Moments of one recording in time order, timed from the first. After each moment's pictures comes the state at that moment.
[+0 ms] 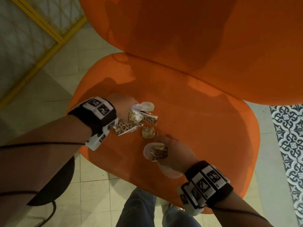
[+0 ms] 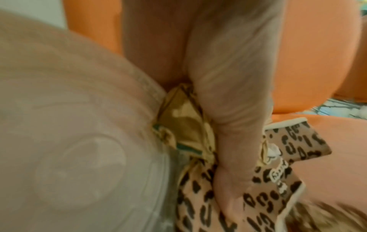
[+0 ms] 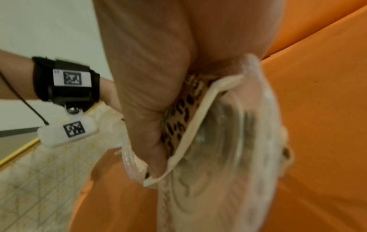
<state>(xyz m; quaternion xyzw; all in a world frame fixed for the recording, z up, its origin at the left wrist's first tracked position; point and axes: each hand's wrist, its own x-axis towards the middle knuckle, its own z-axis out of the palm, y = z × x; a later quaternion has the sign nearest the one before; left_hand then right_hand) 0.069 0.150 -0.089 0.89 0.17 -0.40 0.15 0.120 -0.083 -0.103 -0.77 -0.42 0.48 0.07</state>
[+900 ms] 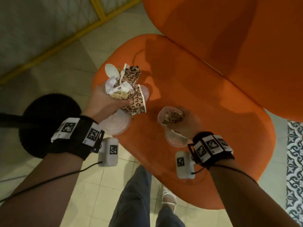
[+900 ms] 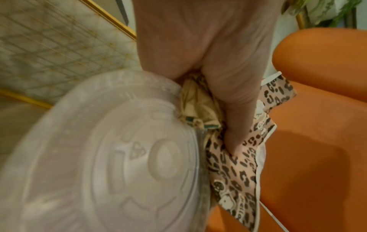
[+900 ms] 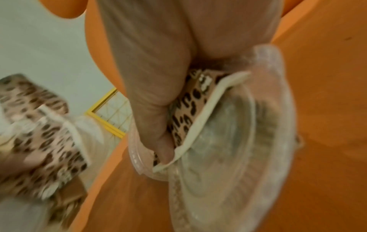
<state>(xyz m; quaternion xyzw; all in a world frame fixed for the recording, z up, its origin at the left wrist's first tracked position) -0.069 0.079 -0.060 0.66 0.56 0.16 0.48 0.134 -0.060 -0.124 -0.78 -0.37 0.47 0.19</state>
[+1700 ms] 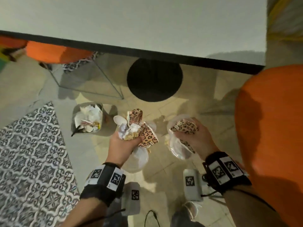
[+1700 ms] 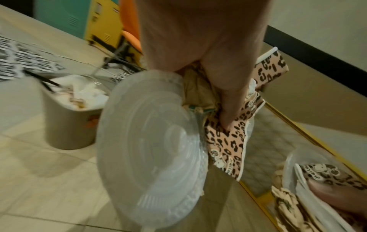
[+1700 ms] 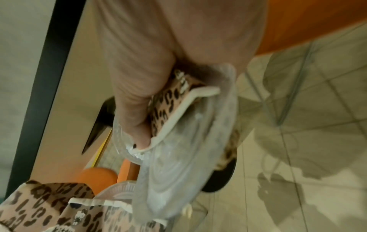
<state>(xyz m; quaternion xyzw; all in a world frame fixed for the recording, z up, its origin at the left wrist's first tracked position) -0.428 -0.235 -0.075 0.23 0.81 0.40 0.36 -0.224 -0.127 -0.079 -0.57 -0.50 0.63 0.17</state>
